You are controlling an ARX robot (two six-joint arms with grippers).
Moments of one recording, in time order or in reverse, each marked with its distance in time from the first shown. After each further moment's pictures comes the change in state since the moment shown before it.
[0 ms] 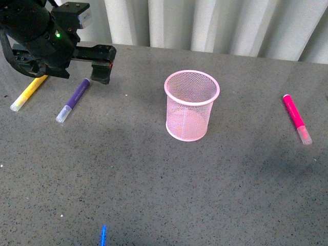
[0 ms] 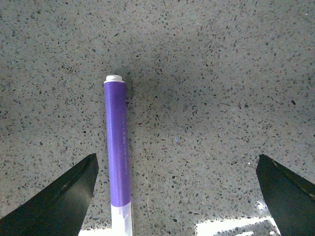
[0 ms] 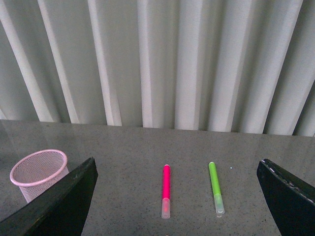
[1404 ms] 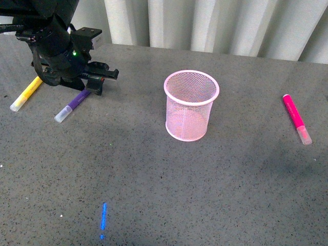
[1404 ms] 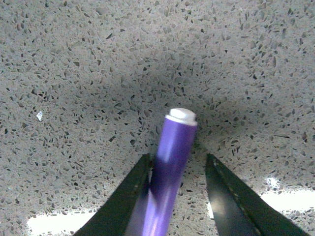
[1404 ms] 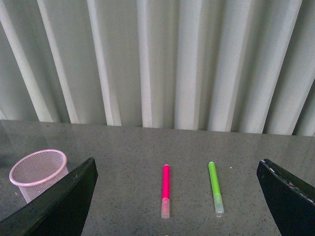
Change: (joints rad) left arm 0.026 0.239 0.252 -0.133 -0.031 0.078; right arm 0.000 0.000 0.000 0.000 0.000 0.000
